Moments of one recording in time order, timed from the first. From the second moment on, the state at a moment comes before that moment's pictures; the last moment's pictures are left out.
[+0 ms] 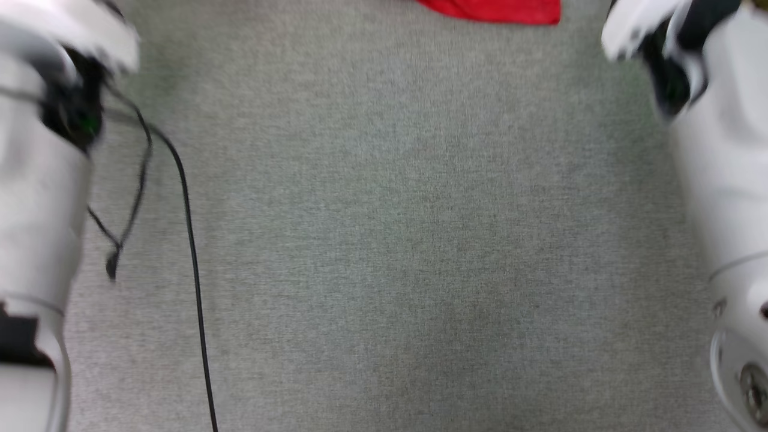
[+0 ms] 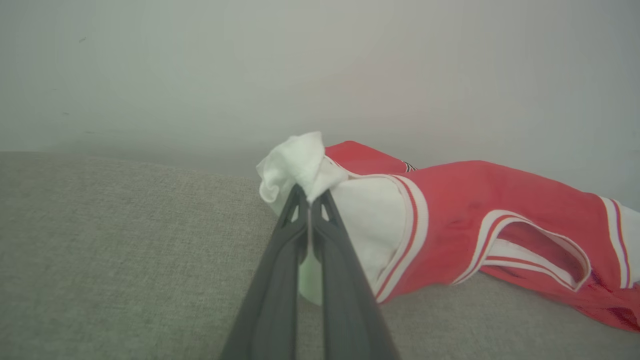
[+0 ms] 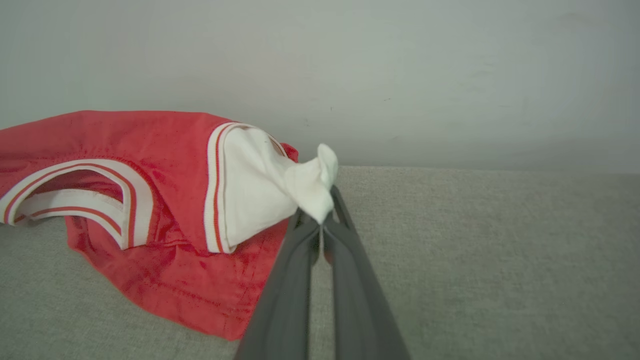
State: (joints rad) left arm -1.20 0.41 -0.41 0.96 -0.82 -0.13 -0.25; right arm -1.27 -0.09 -0.01 1.07 0.15 0.13 -0.07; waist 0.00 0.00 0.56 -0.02
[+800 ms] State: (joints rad) left arm -0.42 0.37 -0.15 0.49 -0.61 -0.10 -0.26; right arm -0.61 -0.21 0.11 0.84 0.37 0.13 -0.14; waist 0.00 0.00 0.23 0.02
